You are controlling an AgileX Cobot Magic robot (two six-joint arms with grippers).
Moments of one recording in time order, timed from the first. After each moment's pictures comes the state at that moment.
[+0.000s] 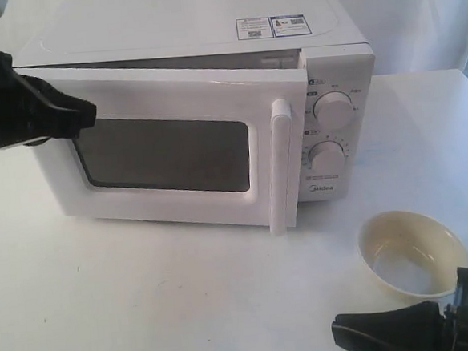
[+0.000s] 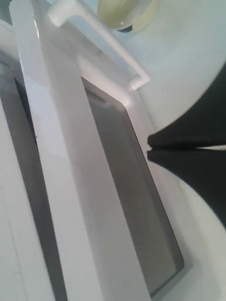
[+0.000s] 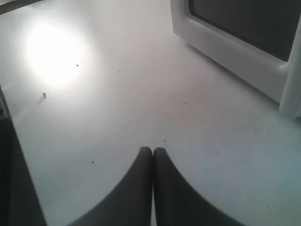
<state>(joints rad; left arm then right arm) -0.35 1.14 -0.90 -0.76 0.52 0.72 0.41 0.68 -0.10 1.74 0.51 -1.78</state>
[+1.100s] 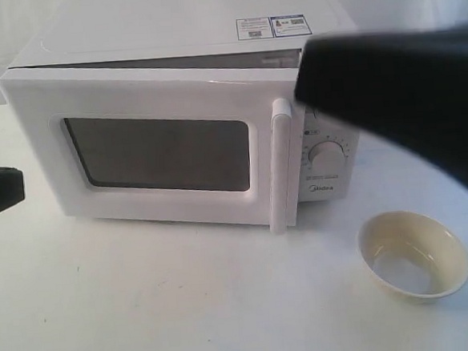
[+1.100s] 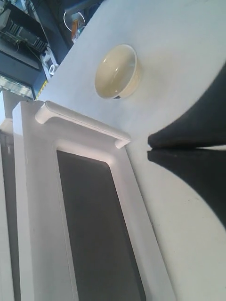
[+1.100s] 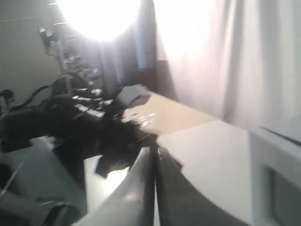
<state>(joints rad) -0.35 0.60 -0.58 -0.86 0.61 0.71 0.41 0.68 -0.64 1.73 0.73 -1.51</state>
